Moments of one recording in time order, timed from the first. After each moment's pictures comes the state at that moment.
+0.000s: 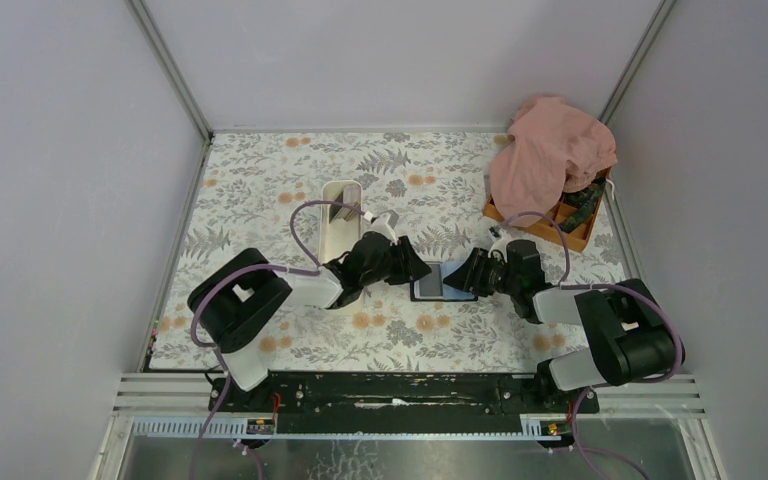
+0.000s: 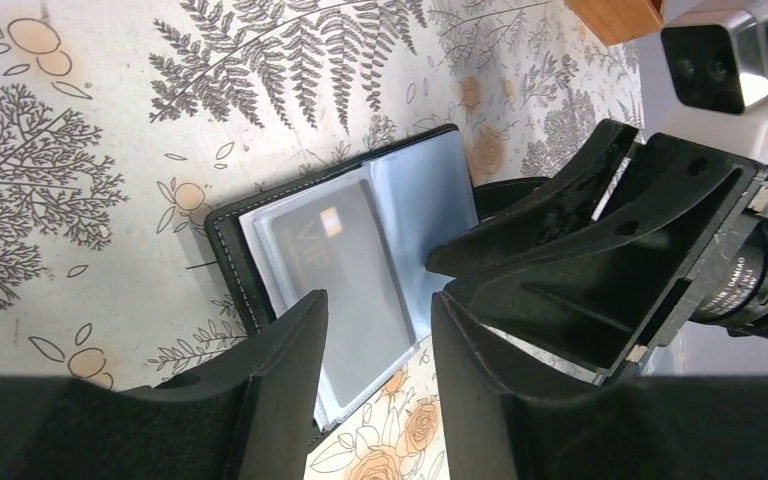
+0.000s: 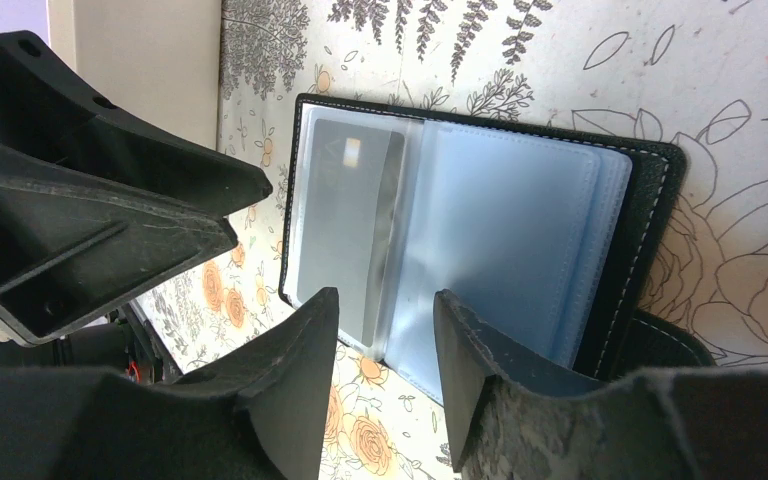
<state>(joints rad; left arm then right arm) -0.79 1.73 0.71 0.54 0.09 -0.87 0.28 1.44 0.29 0.54 -0.53 0.65</state>
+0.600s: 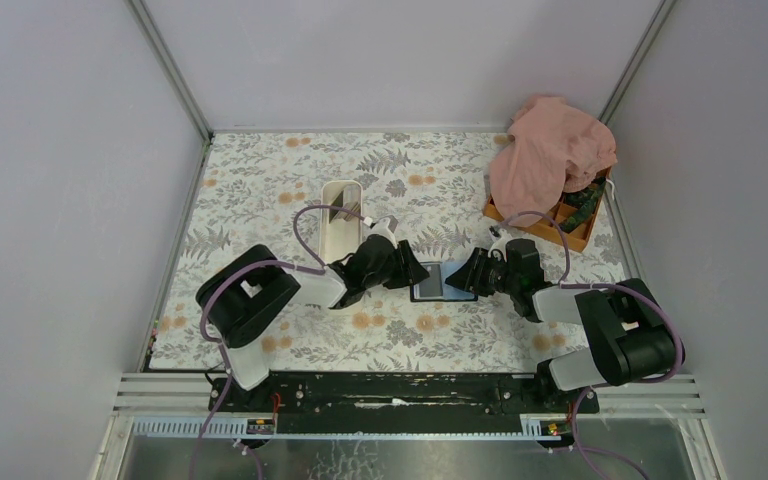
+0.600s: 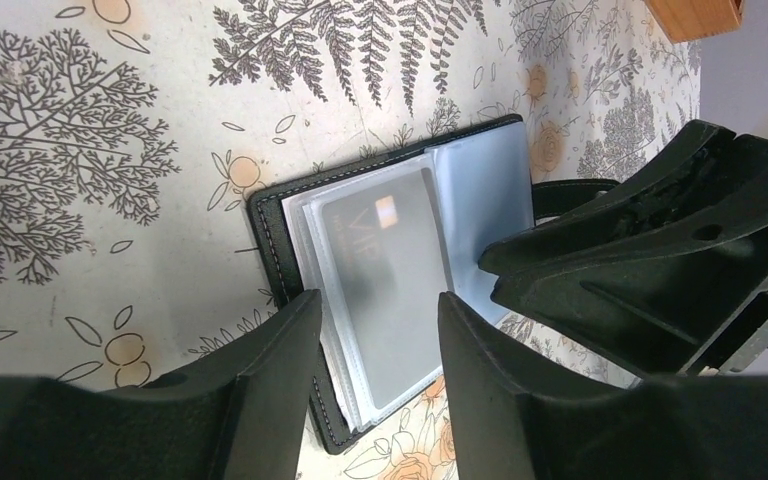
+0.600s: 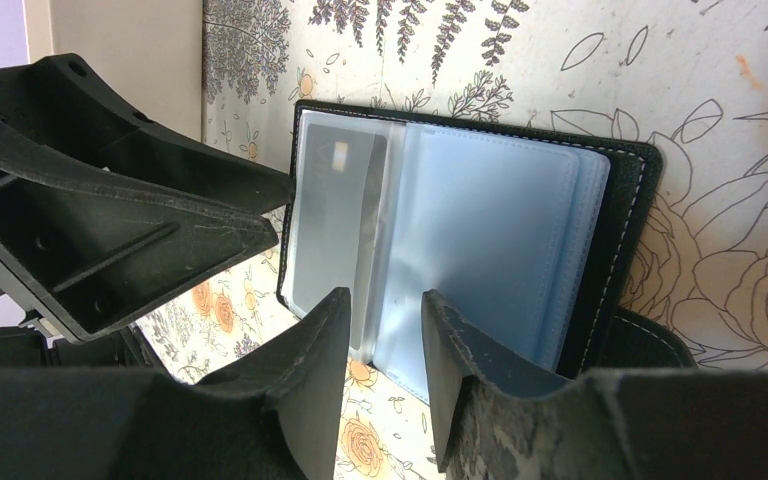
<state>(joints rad) -0.79 1.79 0.72 0.50 0.06 -0.91 0.28 1.44 0.31 0.49 -0.51 0.63</state>
